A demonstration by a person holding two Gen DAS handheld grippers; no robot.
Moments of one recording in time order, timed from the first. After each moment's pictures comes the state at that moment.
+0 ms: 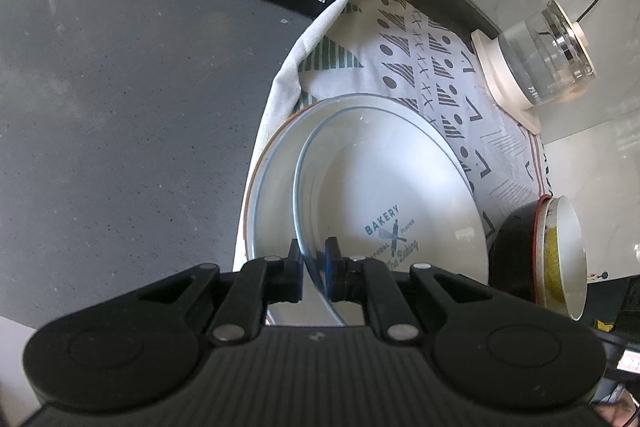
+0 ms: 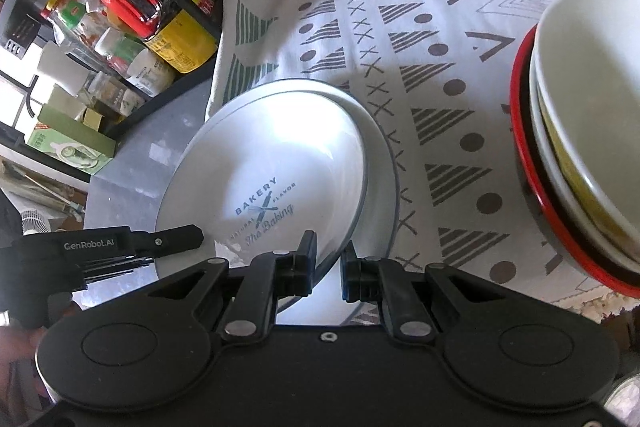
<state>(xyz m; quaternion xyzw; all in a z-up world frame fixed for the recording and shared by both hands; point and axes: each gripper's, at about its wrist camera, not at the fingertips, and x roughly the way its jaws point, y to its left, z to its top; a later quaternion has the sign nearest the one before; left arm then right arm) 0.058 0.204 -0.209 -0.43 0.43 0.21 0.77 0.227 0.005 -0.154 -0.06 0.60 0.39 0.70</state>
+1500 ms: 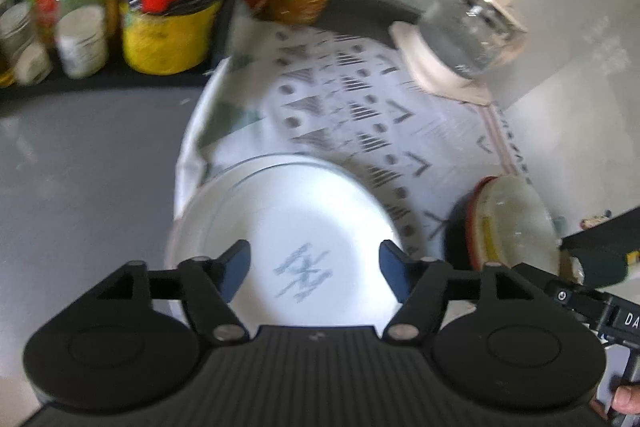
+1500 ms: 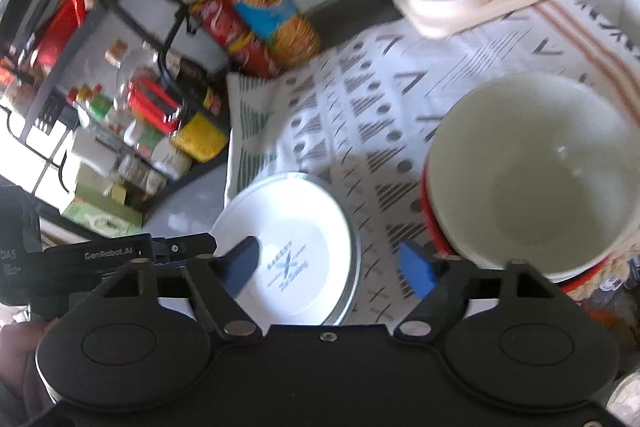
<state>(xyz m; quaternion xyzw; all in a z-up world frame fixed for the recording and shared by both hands) 0.116 0.173 -0.123 -0.33 0.44 0.15 0.83 0.254 -0.056 -0.071 0.02 0.53 0.38 0.76</state>
